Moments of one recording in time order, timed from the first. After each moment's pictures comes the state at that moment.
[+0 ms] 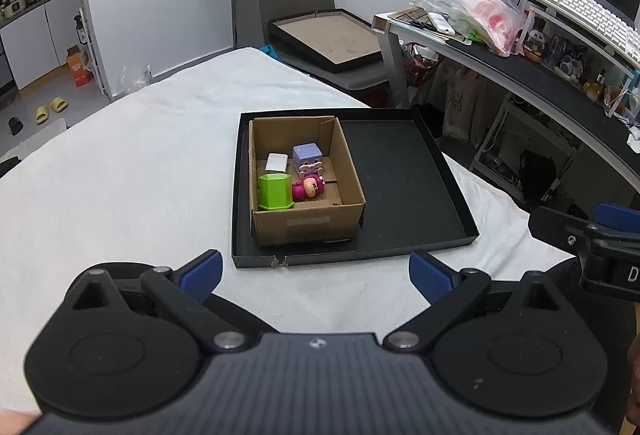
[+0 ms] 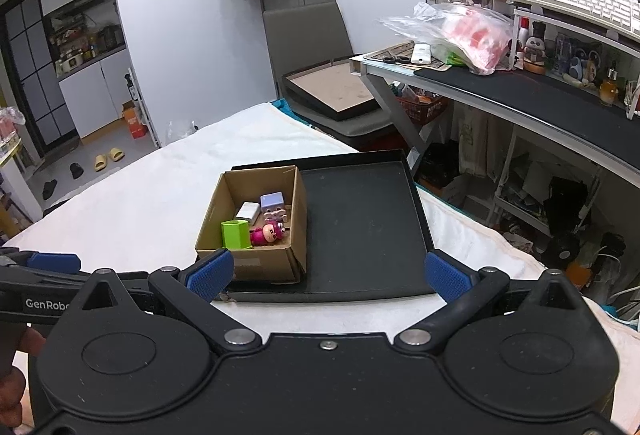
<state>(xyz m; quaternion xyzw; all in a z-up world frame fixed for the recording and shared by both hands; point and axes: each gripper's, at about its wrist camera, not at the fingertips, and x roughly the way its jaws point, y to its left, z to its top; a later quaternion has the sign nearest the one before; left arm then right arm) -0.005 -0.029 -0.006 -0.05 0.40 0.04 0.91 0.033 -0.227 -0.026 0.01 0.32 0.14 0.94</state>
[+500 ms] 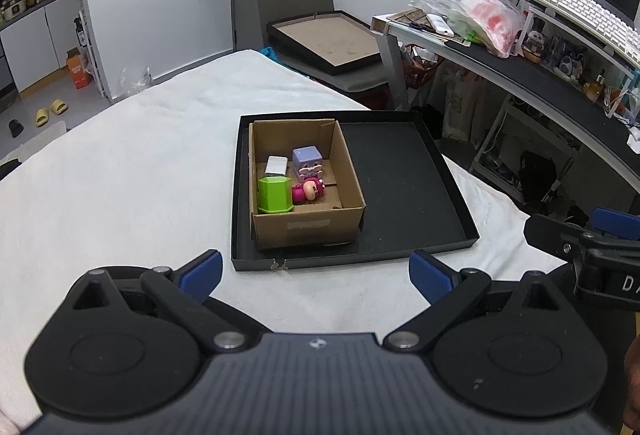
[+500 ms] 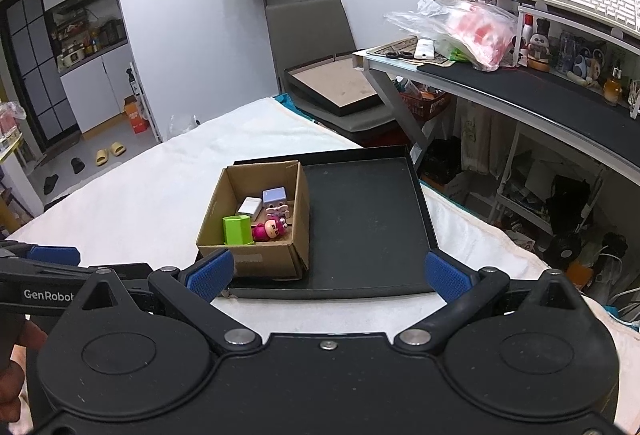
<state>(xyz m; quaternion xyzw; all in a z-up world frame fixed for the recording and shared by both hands) -0.004 -0.031 -0.003 -0.05 0.40 0.04 0.91 0.034 -0.228 -0.030 0.01 0.32 0.15 0.93</state>
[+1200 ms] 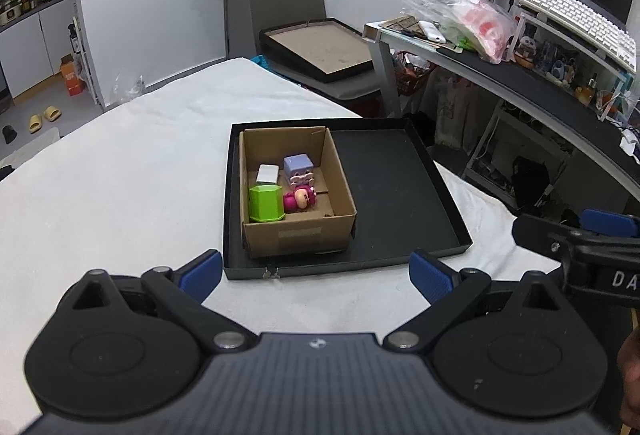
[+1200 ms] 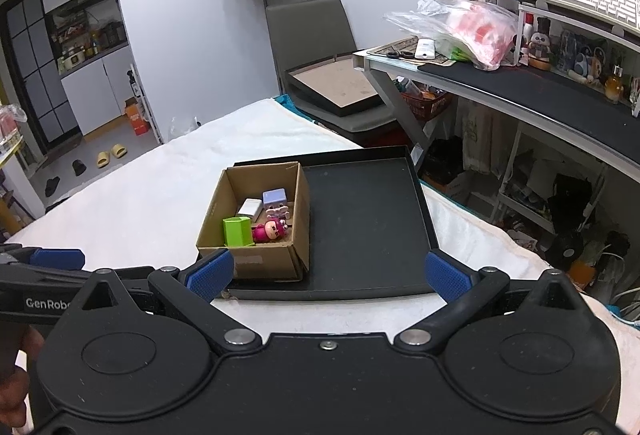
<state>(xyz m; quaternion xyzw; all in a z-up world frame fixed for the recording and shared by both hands) -0.004 -0.031 -0.005 -0.05 0.39 0.03 0.92 0.038 -0.228 -0.030 0.01 0.32 0.15 0.93</state>
